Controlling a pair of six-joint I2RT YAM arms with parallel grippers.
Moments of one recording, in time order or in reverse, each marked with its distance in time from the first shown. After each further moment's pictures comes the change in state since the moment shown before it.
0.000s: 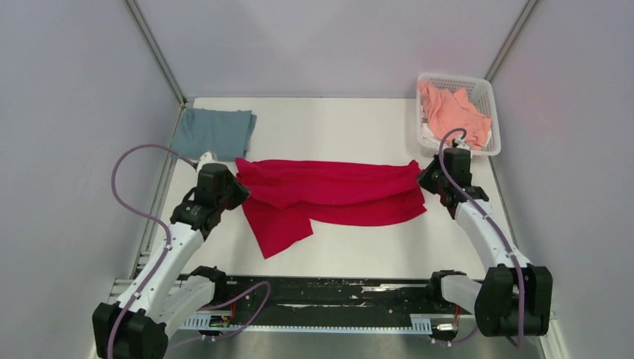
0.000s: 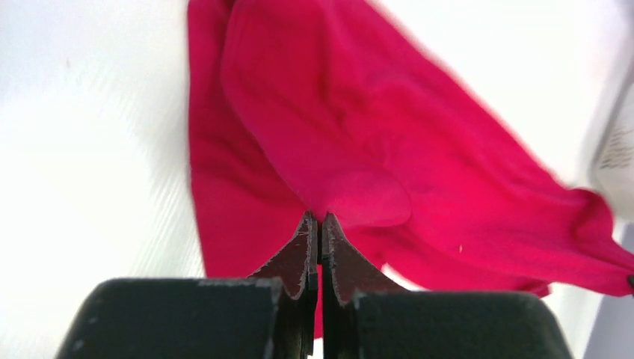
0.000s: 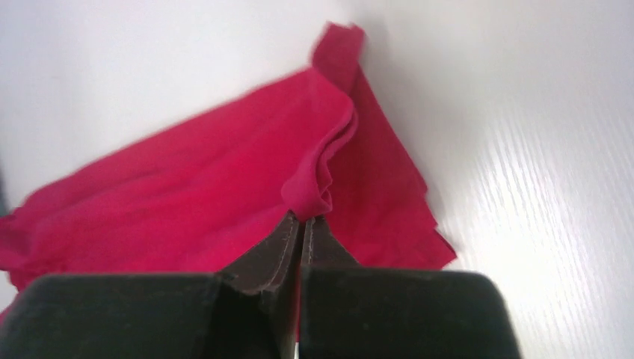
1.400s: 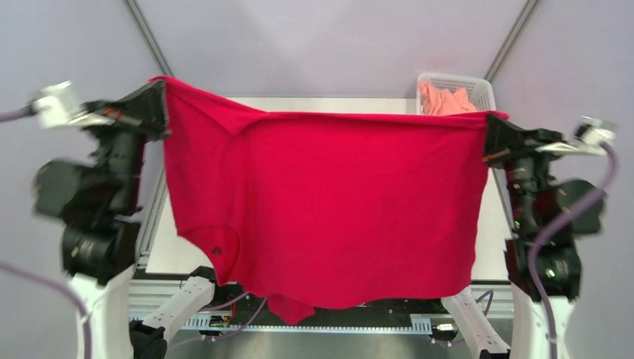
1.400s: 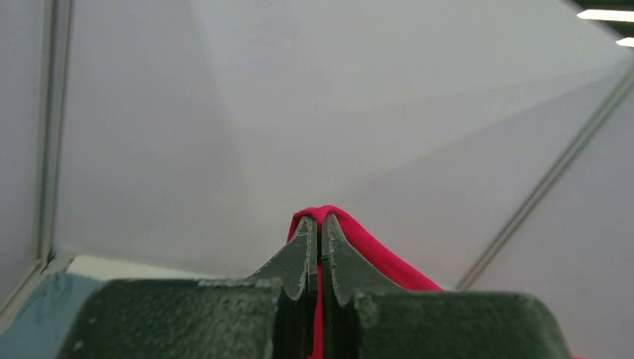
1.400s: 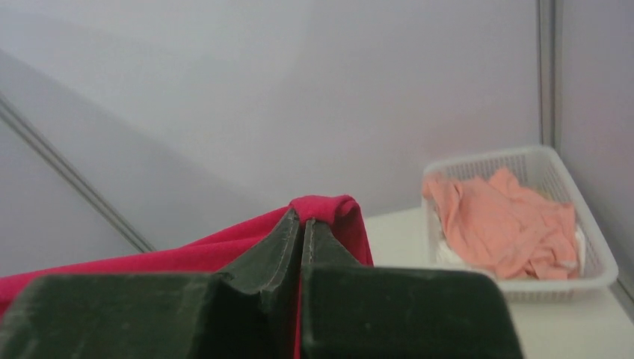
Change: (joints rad) left arm -0.002 -0.069 1.118 0.016 -0.074 0.436; right arm 0.000 -0.484 0.803 -0.222 0.021 -0.163
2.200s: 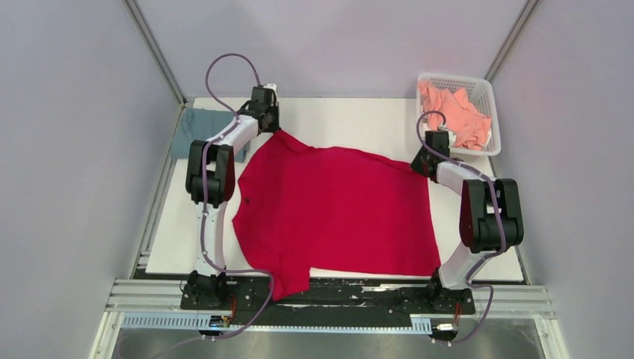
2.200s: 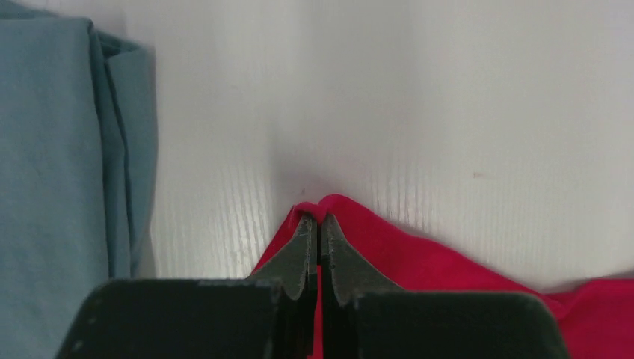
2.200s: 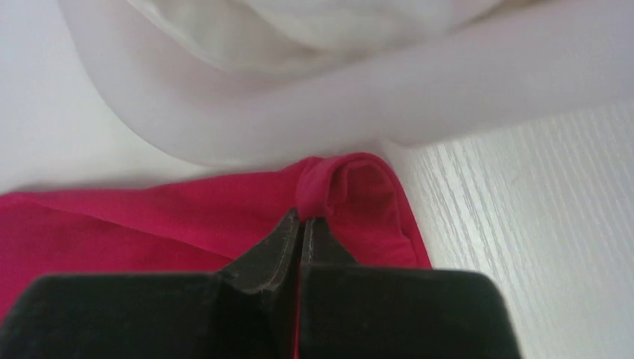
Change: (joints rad) left arm 0.034 1.432 0.061 0.131 0.122 0.207; right arm -0.002 1.015 -0.551 0.418 0.105 0.107
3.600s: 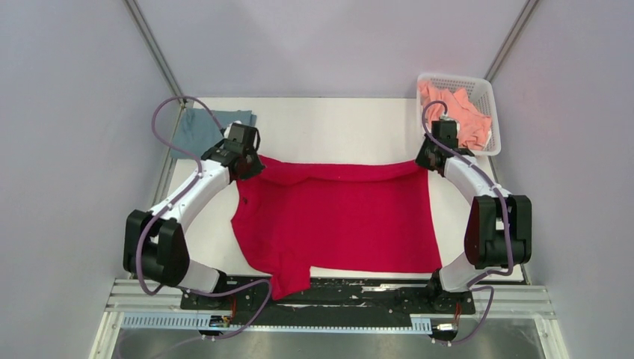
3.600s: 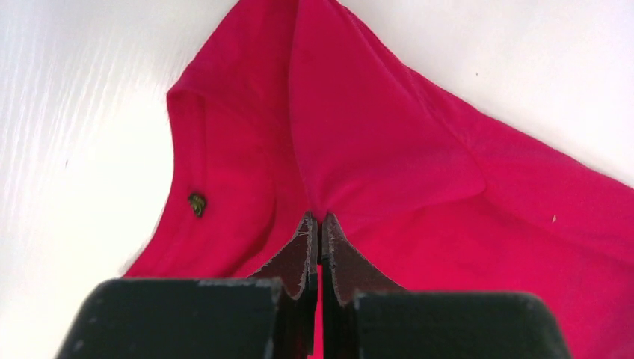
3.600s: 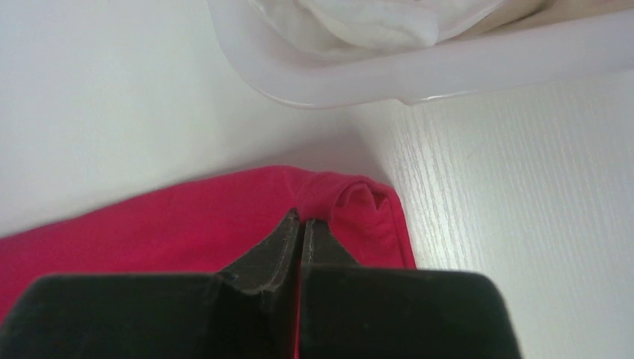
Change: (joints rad) left arm -0.077 -0.795 -0.698 -0.252 -0.160 -0.492; right arm 0.000 -0.127 0.120 -0.240 -0.028 -0.115
